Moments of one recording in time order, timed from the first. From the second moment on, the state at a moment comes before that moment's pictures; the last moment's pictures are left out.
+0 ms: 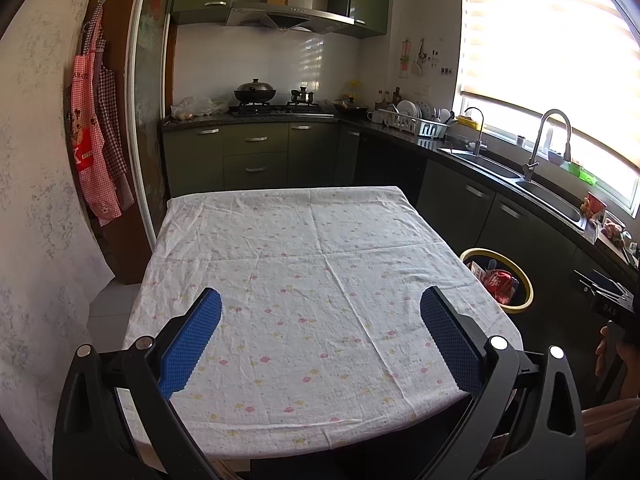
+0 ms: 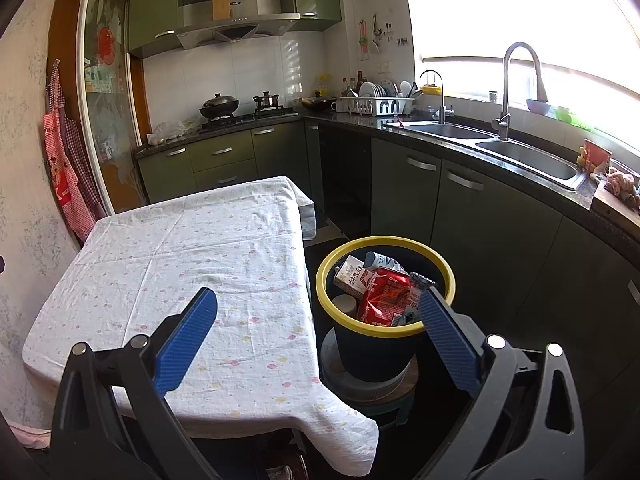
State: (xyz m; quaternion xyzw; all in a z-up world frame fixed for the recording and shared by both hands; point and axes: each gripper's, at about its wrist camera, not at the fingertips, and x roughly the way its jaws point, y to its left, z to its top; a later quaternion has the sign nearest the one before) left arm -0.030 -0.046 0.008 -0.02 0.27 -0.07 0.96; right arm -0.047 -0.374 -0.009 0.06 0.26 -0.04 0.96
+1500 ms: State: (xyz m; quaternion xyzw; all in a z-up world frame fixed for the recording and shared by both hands) left arm -0.027 -0.050 -0.001 -0.01 0.28 -0.08 0.96; right arm -0.047 -0.371 -0.010 0.06 0.27 -0.04 0.96
